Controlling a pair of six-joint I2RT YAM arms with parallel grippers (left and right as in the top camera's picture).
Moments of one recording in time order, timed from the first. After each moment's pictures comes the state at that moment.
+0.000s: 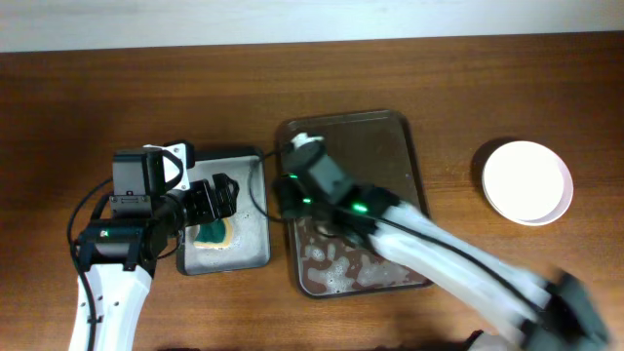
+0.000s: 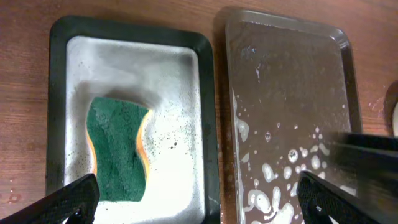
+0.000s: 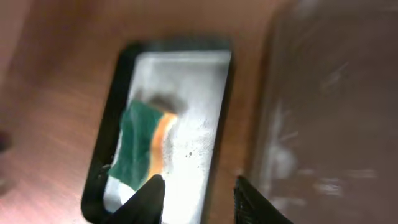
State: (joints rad) left arm -0.02 1.14 1.00 -0.81 0.26 -0.25; right arm 0.79 1.52 1.18 -0.40 0.04 0.61
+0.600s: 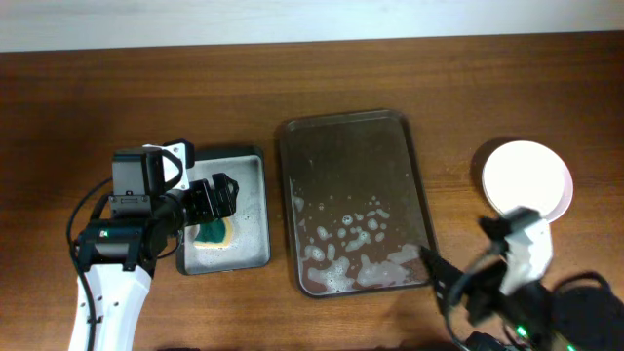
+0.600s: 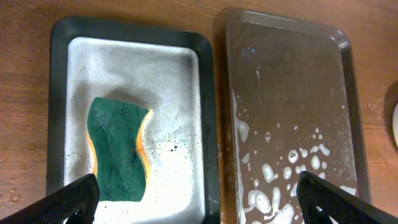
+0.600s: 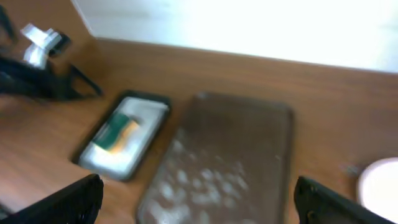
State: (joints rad) left arm -0.02 1.14 1.00 -0.81 0.26 -0.25; right arm 0.79 0.54 1.19 -1.11 0.29 0.29
